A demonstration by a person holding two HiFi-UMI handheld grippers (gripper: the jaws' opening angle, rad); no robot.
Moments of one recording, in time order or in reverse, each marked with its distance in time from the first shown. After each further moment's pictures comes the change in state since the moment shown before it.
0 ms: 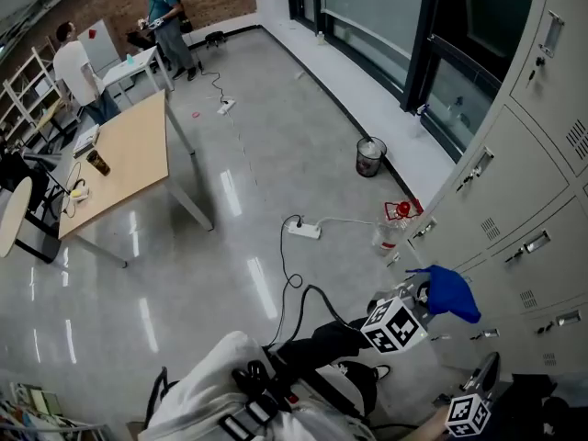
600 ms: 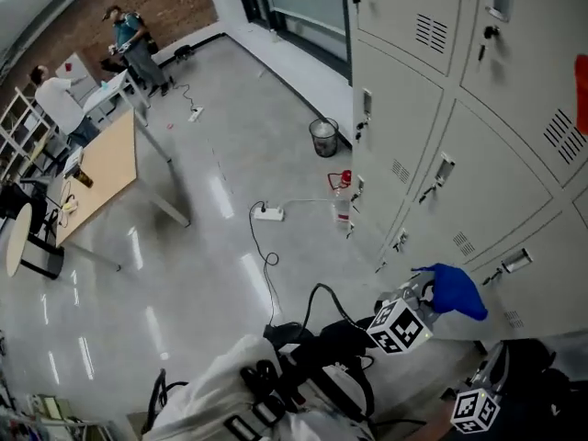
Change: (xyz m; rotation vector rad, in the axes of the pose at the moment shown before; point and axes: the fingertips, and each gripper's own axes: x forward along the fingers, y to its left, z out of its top) left arm 0.229 -0.244 0.020 0.026 -0.006 -0.084; right arm -0.031 -0.293 0.045 -0.001 -0.006 -0.046
